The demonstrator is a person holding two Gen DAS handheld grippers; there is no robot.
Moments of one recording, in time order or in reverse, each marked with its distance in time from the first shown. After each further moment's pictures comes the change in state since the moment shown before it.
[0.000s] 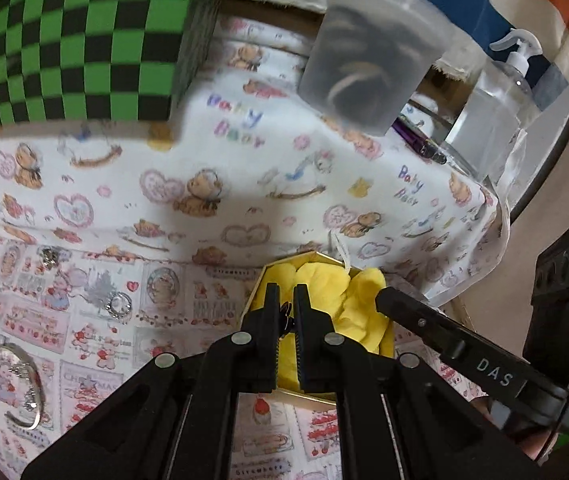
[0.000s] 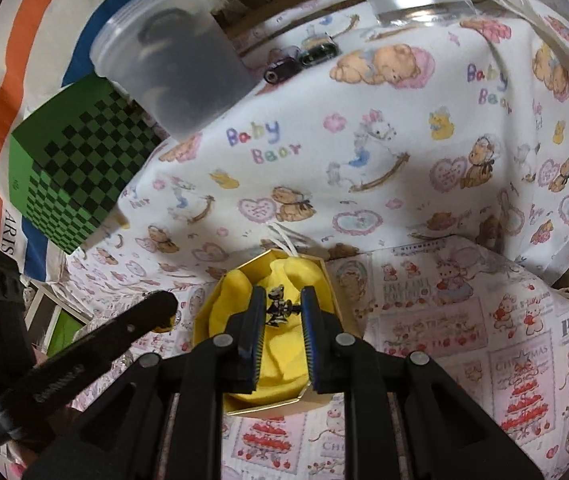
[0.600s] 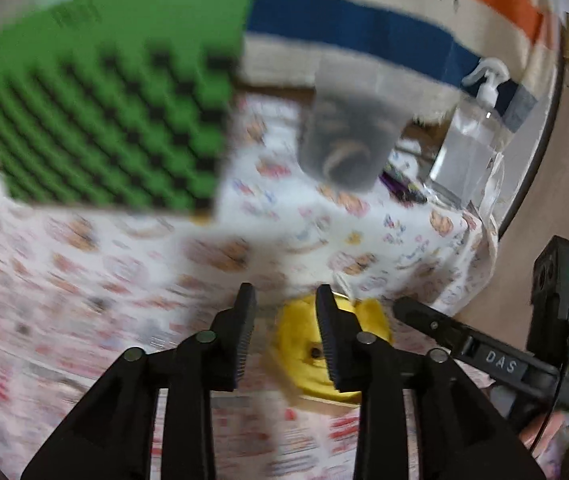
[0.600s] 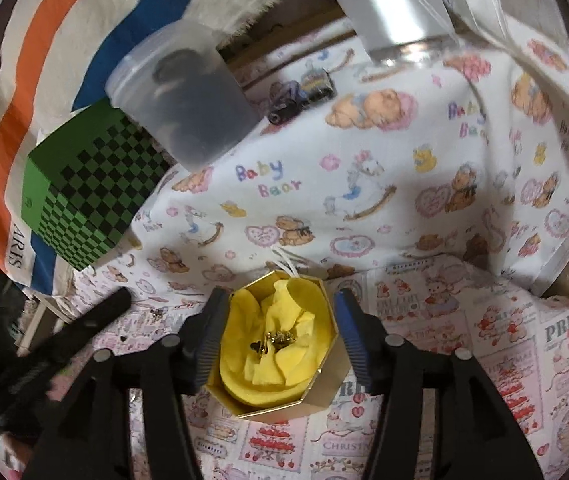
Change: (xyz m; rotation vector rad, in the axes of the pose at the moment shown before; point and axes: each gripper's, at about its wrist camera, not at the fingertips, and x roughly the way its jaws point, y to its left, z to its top) left arm -0.067 0.000 0.011 0.104 -0.180 0.077; right arm -0.026 0.004 0.005 -0.015 -0.086 -0.006
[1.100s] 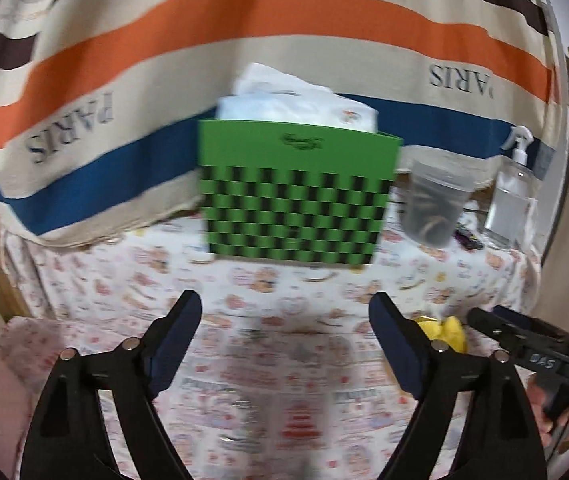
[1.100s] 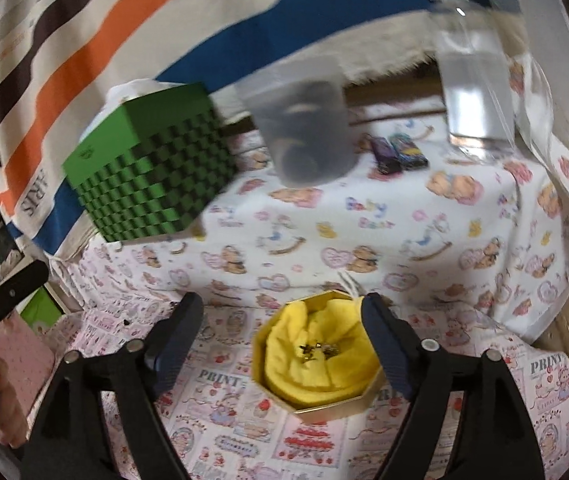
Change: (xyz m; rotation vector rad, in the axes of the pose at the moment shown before) left arm -0.109 0.075 -0.012 0.008 -0.210 0.246; right arm -0.025 0.077 -0.021 -0.253 -0.117 -0.035
